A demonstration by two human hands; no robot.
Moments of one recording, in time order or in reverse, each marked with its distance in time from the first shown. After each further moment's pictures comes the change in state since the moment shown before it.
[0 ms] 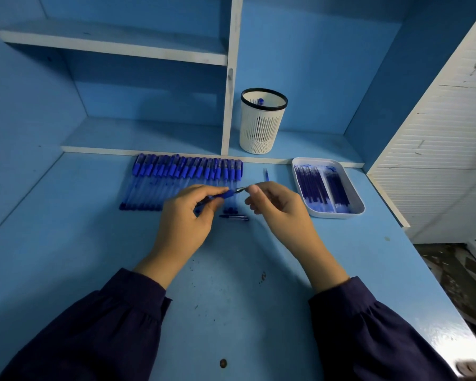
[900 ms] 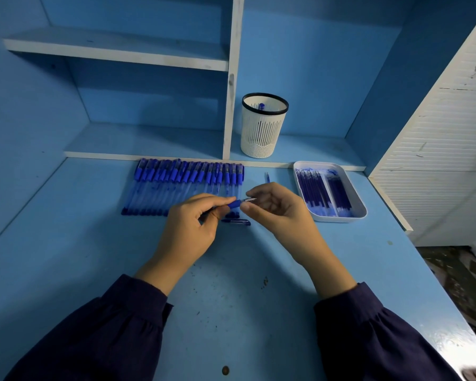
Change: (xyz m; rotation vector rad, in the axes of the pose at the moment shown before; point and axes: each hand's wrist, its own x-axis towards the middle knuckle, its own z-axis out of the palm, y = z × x) left_hand -0.002 0.003 -0.002 -0.071 -0.071 0.044; right_hand -0.003 -0.009 -0.005 0.181 -0.102 -0.019
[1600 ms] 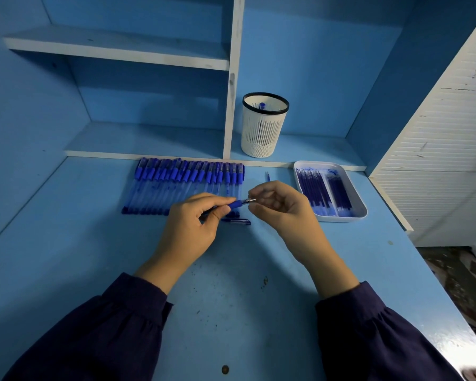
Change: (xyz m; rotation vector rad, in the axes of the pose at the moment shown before) left_hand 0.001 -0.005 0.002 0.018 -0.004 -0.015; right_hand 0.000 -0.002 -0.003 0.077 0.029 0.061
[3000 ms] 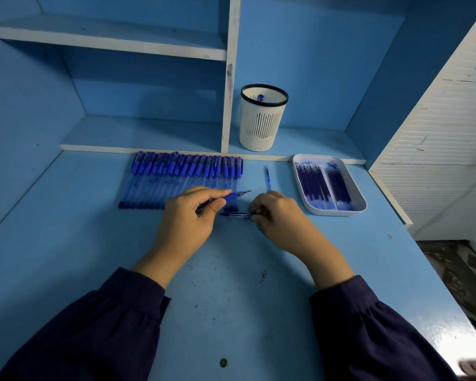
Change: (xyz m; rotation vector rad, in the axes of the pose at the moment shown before) left_hand -0.002 0.002 0.000 0.007 0.016 -0.080; right_hand 0.010 0.021 -0.008 -0.894 -0.199 -0.128
